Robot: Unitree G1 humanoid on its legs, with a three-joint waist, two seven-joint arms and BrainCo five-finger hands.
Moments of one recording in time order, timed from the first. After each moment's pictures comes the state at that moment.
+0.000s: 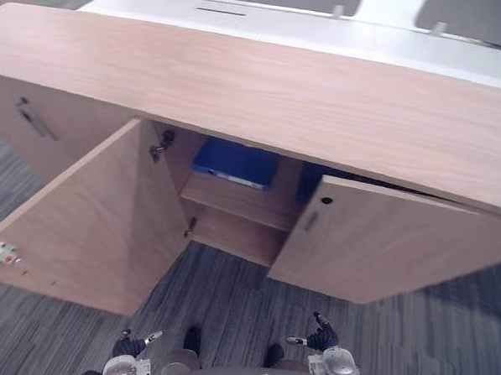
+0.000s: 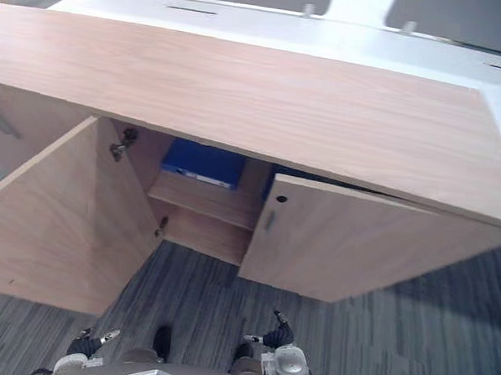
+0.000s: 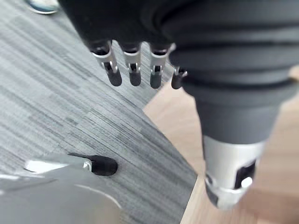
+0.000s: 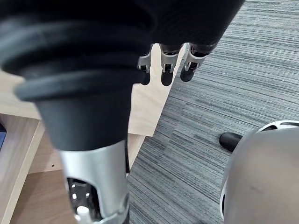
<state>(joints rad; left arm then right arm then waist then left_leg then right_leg) 0.15 0.05 0.29 0.99 -0.10 -0.03 0.20 0.11 -0.11 -0.05 0.83 -0.12 -0.06 -0.12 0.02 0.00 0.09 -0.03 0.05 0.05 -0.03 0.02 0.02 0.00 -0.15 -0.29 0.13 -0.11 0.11</state>
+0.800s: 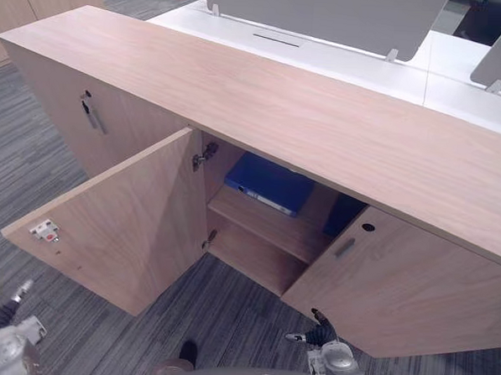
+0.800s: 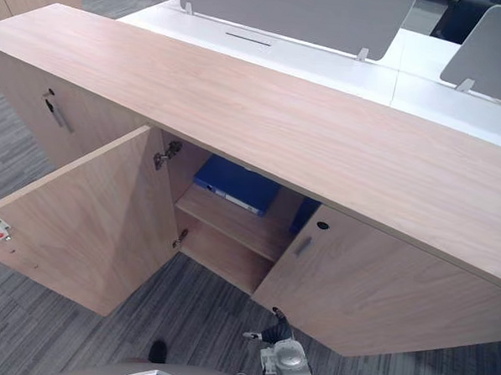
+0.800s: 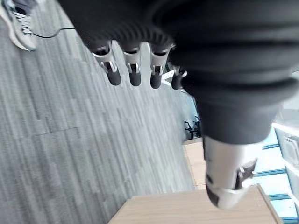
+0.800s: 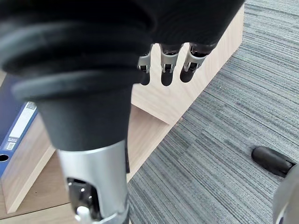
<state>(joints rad) 0.10 0.41 0.63 0.69 -0.27 -0.13 0.26 0.04 -0.13 0.03 0.89 -0.12 -0.06 -0.12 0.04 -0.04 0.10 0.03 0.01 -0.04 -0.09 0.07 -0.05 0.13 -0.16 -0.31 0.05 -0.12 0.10</state>
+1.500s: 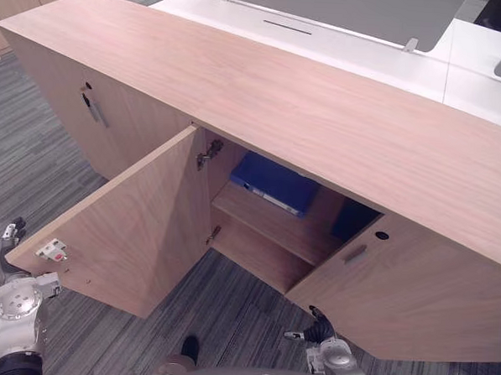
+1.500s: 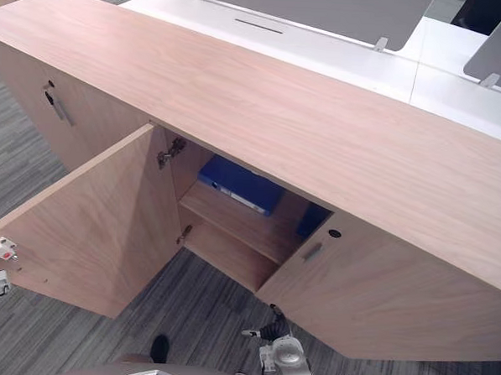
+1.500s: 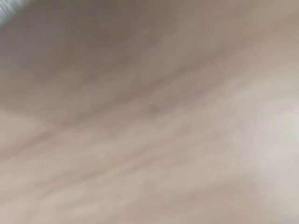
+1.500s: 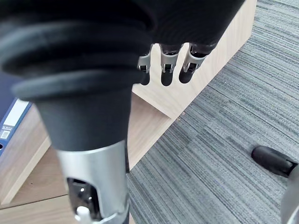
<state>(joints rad) 0.07 0.46 0.38 0.48 -0.21 -0.17 0.20 0.04 -0.13 0.04 0.89 -0.16 -0.06 -0.11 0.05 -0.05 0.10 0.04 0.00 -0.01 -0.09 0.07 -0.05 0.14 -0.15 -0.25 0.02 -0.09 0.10</state>
